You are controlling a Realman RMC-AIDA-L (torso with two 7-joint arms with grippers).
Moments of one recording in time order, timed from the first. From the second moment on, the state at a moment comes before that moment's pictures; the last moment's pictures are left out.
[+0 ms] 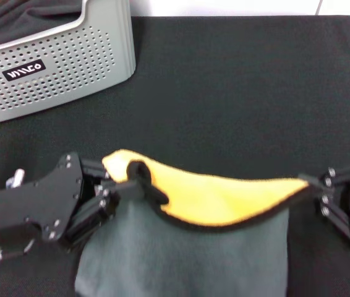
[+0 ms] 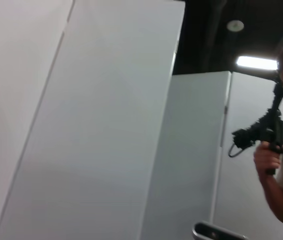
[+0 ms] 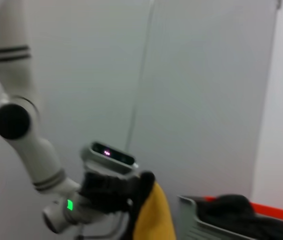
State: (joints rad) left arm -0.35 -1.94 1.54 0.25 0.93 2.03 -0.92; right arm 0.10 2.01 -1.42 -0.85 -1.14 -1.71 0.80
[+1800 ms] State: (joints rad) left arm -0.43 -2.09 1.34 0.23 0.93 1.36 -0.92; right arm 0.41 2.03 -1.36 -0.50 -1.09 -1.22 0.77
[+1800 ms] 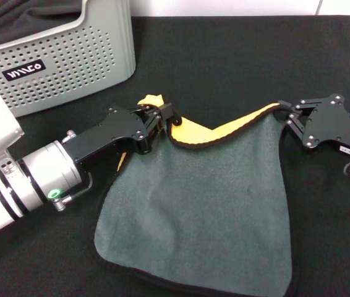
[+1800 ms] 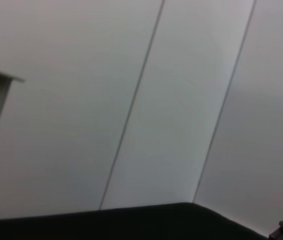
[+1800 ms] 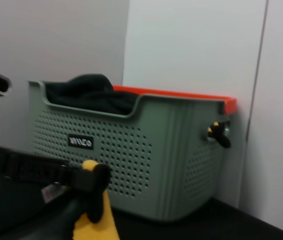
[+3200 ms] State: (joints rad) left arm -0.44 -2.09 1.33 0.15 0.66 1.23 -1.46; right arm 0.53 2.03 -1.37 -0.38 -1.01 -1.02 0.74
